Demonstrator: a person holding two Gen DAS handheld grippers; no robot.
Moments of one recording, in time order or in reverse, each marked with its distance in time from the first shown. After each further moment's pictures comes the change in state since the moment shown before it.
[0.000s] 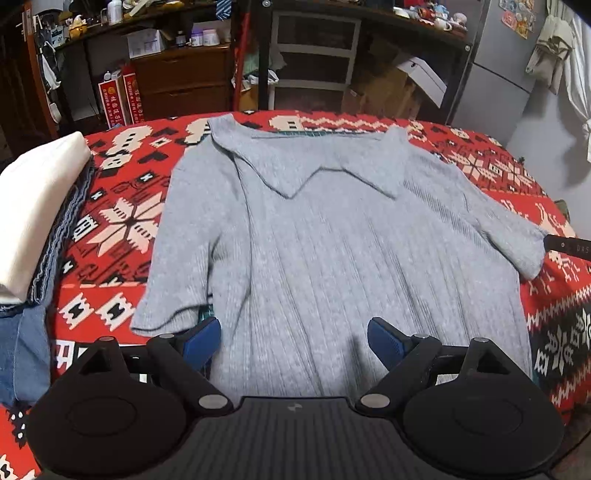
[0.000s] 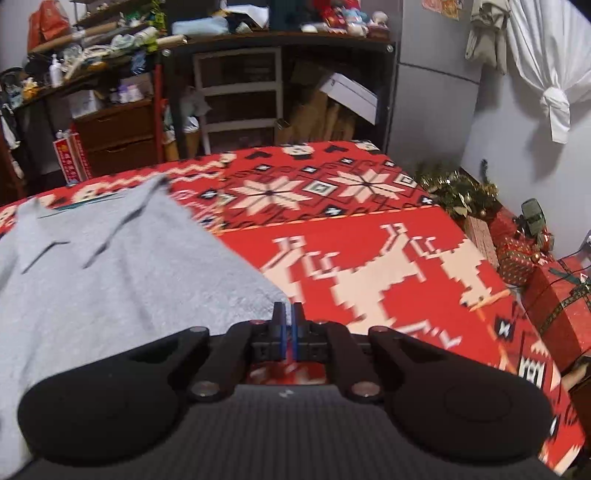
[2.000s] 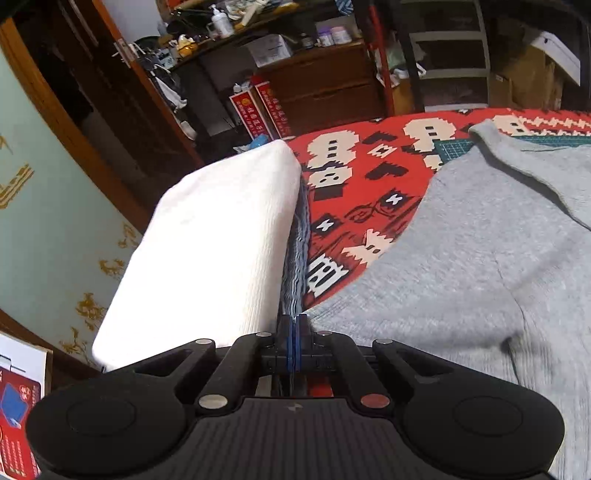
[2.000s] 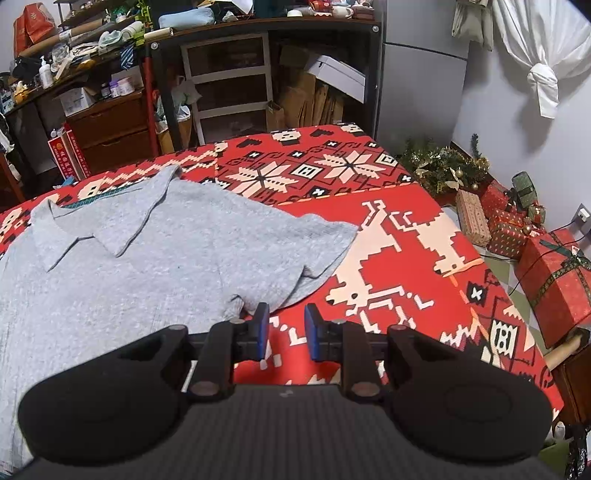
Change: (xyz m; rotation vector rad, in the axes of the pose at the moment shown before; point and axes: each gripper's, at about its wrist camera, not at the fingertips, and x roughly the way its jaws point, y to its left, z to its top) left arm 0.042 0.135 0.045 0.061 0.010 0.537; right arm -0.053 0.002 -0.014 0.040 0.060 0.006
